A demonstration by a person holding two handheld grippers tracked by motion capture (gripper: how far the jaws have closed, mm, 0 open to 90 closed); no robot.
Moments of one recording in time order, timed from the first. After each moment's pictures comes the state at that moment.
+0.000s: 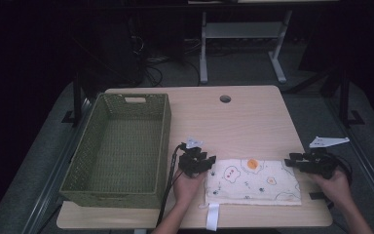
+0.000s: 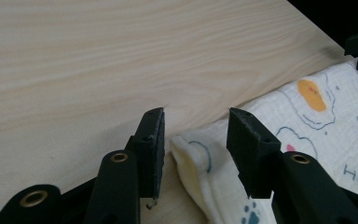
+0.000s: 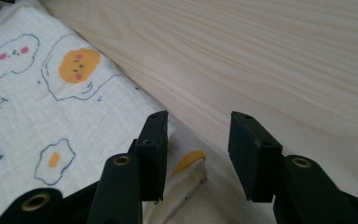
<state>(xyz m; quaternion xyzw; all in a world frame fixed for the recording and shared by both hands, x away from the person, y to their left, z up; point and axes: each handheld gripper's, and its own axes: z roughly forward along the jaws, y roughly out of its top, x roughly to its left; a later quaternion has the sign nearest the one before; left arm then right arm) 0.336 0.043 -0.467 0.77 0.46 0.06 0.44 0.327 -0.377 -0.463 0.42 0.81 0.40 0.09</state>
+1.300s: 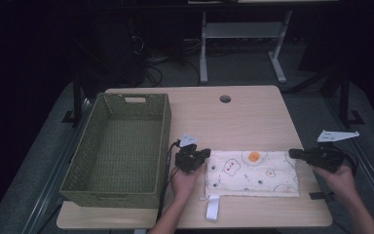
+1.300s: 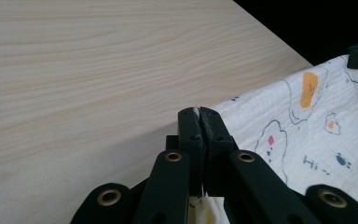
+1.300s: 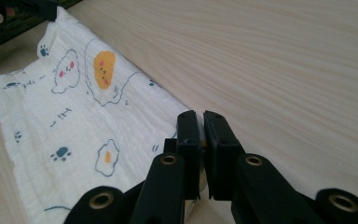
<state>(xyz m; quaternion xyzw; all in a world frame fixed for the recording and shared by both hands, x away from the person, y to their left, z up) 0.332 0.055 -0.452 0.75 0.44 0.07 0.49 0.330 -0.387 -0.440 0.39 0.80 0.44 0.08</state>
